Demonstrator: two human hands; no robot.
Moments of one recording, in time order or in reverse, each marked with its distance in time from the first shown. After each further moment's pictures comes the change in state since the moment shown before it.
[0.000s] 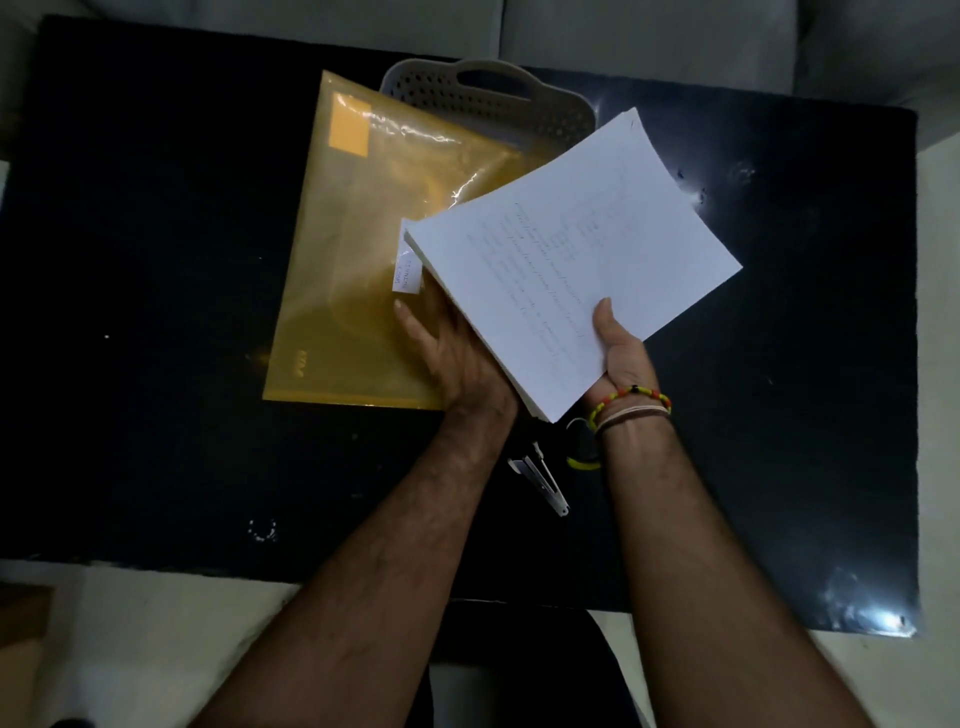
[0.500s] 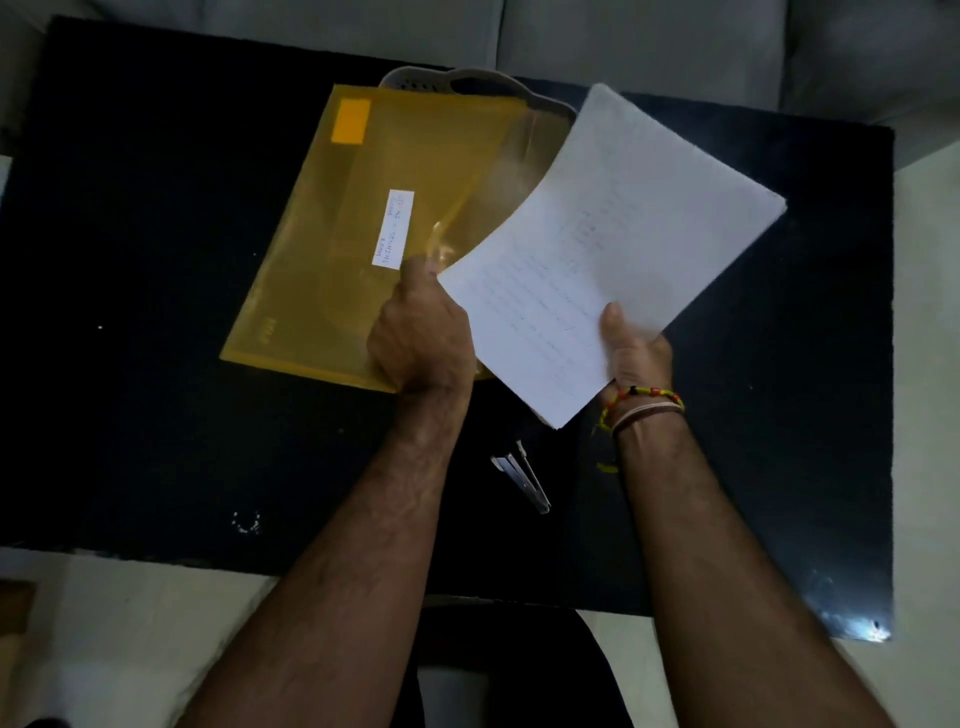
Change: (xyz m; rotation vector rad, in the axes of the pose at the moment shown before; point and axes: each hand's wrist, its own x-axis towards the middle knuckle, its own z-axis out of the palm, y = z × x) left_hand 0.008 -0.013 -0.037 -0.564 0.445 -0.259; right_hand -0.022 -0.029 -0.006 -0.285 0.259 -0.393
